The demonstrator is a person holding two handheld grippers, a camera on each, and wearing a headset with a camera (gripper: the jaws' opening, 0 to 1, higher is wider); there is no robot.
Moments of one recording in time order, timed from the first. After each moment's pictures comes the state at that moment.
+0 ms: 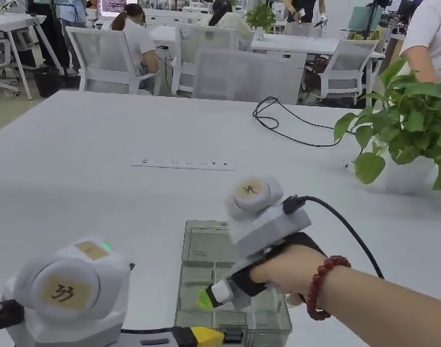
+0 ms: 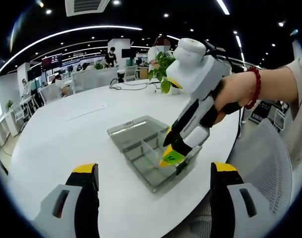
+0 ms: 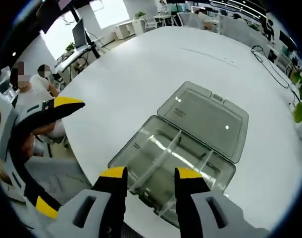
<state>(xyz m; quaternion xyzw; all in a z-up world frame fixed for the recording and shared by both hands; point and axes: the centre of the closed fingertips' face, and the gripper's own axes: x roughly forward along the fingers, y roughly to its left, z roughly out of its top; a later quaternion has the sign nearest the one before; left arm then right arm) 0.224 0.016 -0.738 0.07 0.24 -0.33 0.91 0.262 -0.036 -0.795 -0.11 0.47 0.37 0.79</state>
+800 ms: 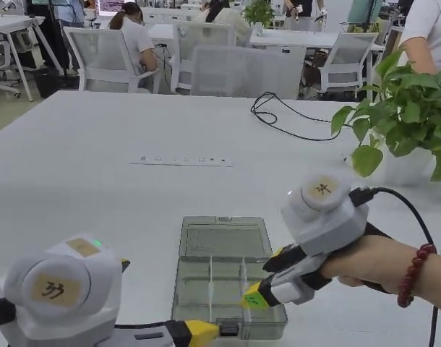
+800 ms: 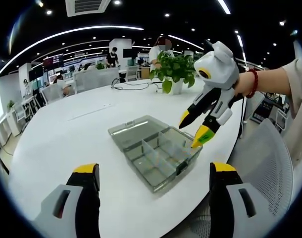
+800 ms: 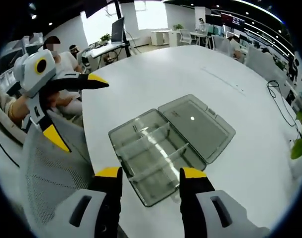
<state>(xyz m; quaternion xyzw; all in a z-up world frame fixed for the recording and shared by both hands) 0.224 0.016 -0.738 0.07 0.24 -0.32 0.91 0.256 -0.092 -0.776 -0.17 0.39 0.47 0.77</state>
